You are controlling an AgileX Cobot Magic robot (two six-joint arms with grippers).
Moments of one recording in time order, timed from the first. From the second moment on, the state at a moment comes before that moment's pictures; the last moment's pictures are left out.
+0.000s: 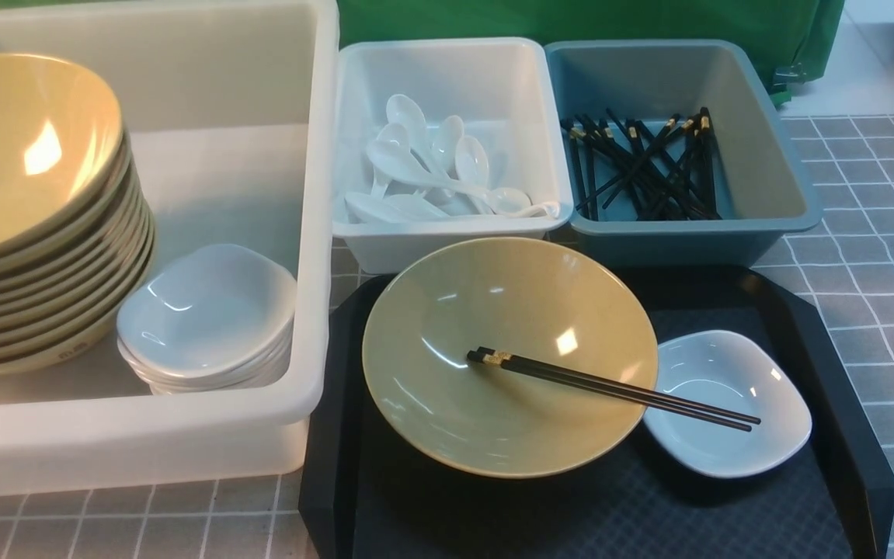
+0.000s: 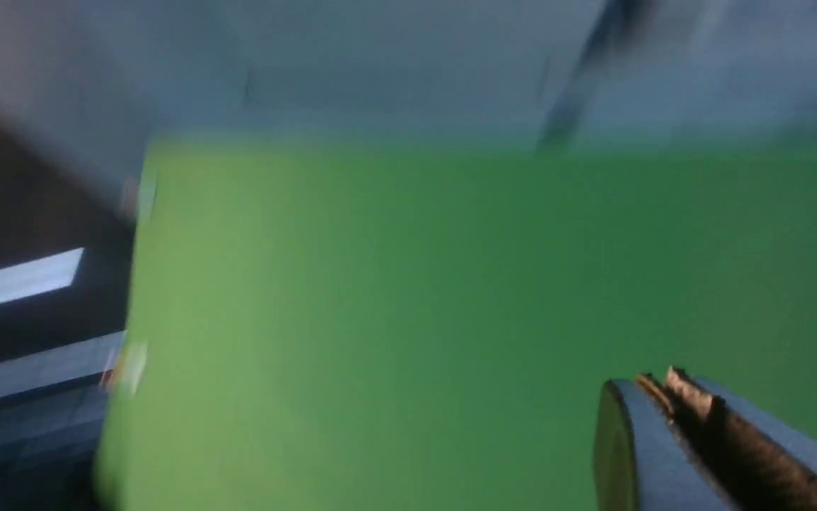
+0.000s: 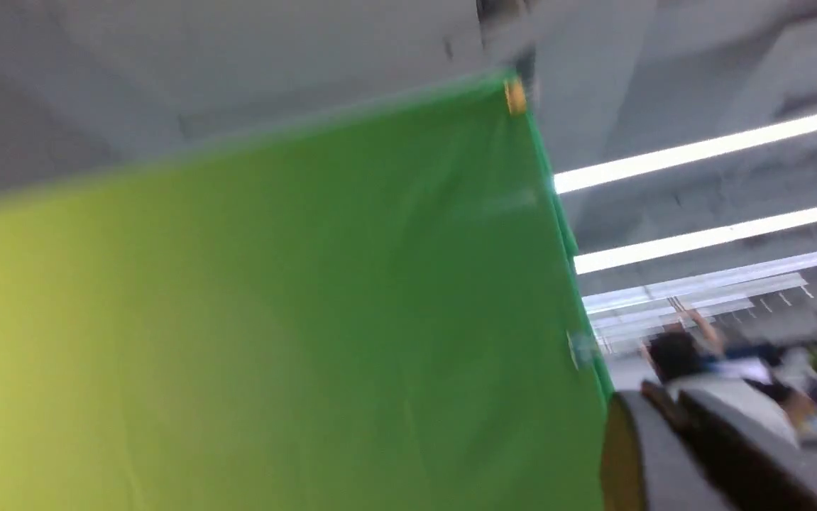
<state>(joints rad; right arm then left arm) -0.02 0.37 -0.40 -0.07 -0.43 0.29 0.06 0.28 -0.62 0.26 -0.07 -0.26</state>
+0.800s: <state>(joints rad) 0.09 0.93 -0.81 -0.05 0.83 -0.01 -0.06 0.81 -0.67 -0.42 0.83 0.34</state>
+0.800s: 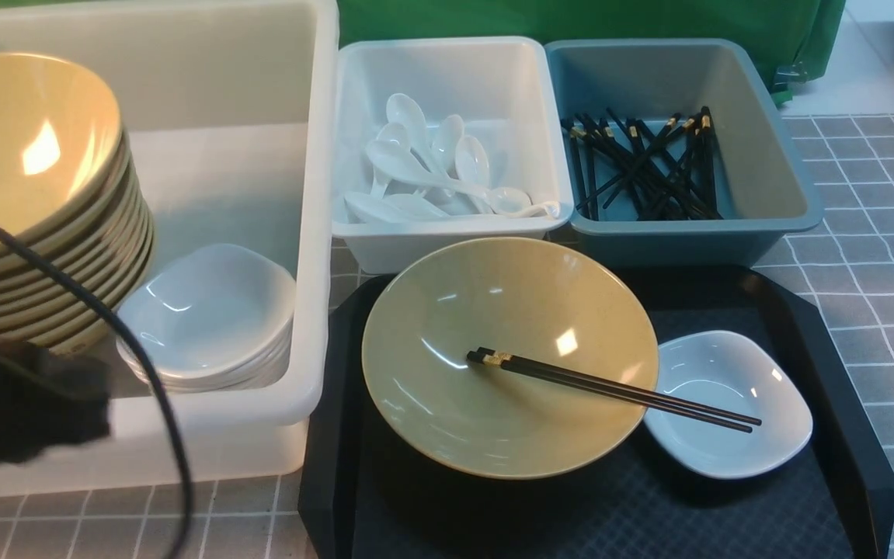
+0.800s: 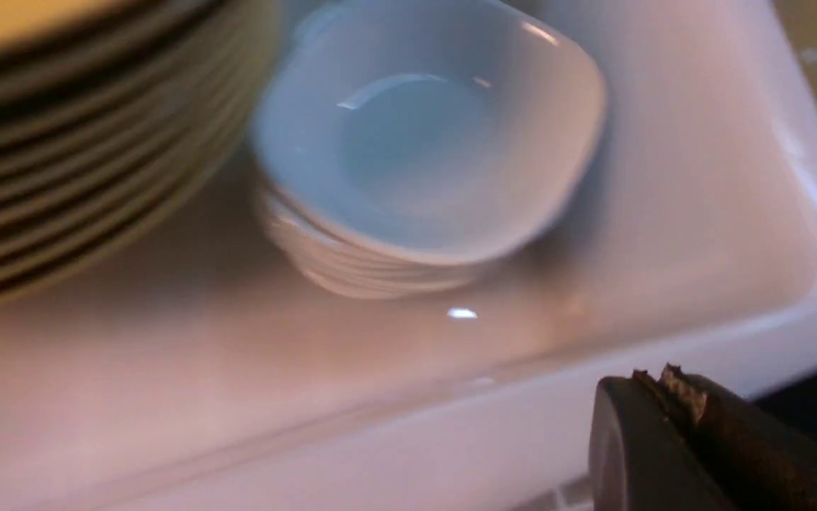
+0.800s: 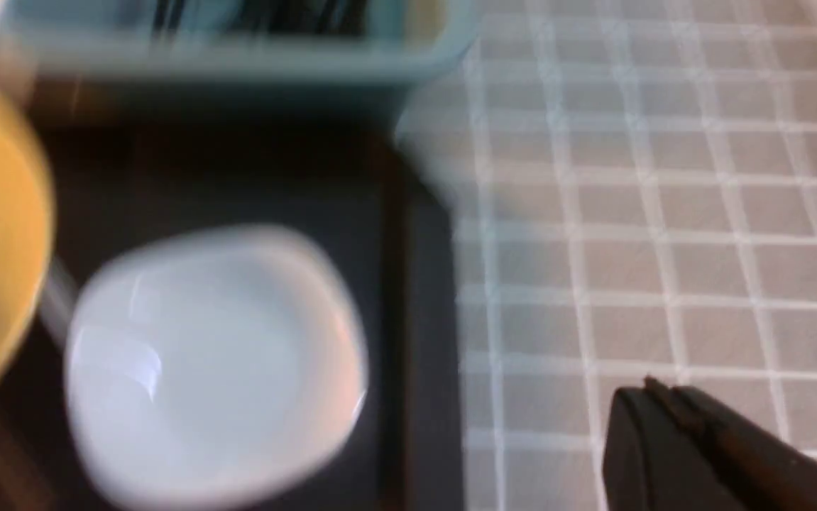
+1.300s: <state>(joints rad) 0.51 1.55 -1.33 0.23 1.09 -0.46 -0.09 0.84 -0.61 -0.62 0.93 0.60</state>
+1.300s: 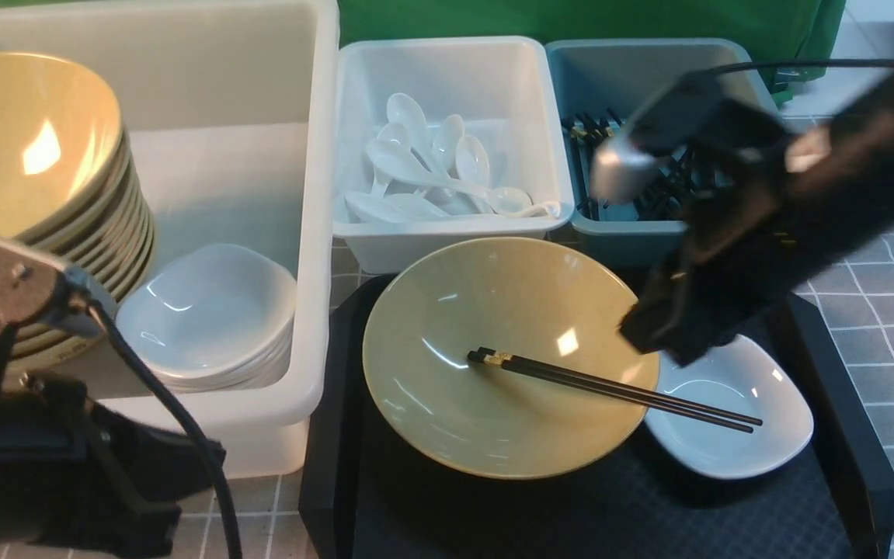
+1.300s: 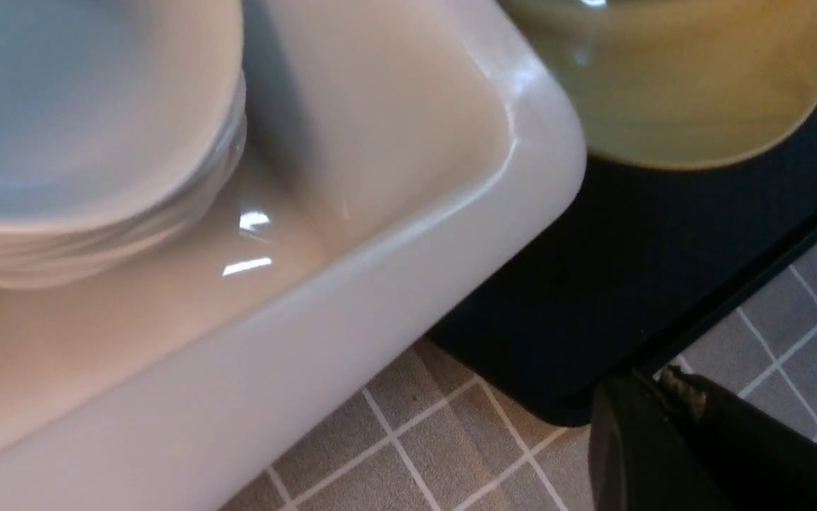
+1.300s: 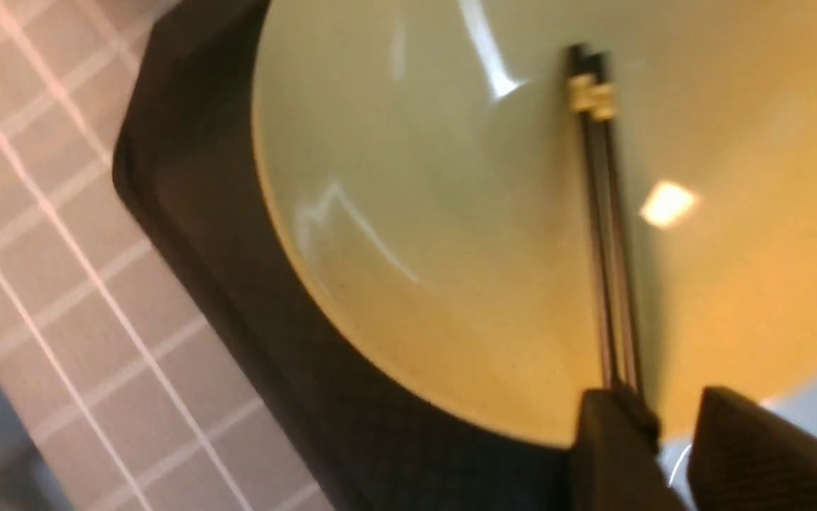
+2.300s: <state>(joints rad) 0.68 2.02 -1.65 -0.06 1.22 -0.34 -0.09 0.84 -0.49 -0.69 0.73 0.60</state>
